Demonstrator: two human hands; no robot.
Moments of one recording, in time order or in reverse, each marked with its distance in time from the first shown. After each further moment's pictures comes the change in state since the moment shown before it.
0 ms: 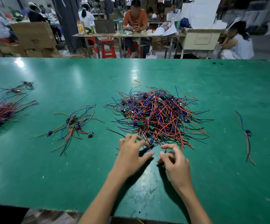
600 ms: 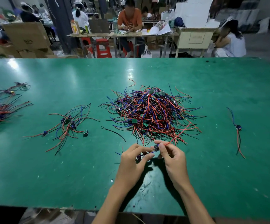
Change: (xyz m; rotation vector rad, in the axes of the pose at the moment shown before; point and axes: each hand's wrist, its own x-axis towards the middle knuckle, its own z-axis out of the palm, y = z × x) left_hand -0.035 0.028 0.021 -0.574 0.219 0.015; right_hand 0.002 -0.005 -0.008 0.364 -0.004 0.023
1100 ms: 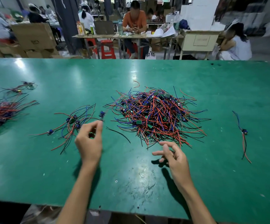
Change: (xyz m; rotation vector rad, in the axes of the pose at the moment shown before) left_hand 0.049 -0.038 -0.106 0.114 0.660 -0.154; right_hand -0.005 -0.010 0.004 0.046 -0.075 0.084
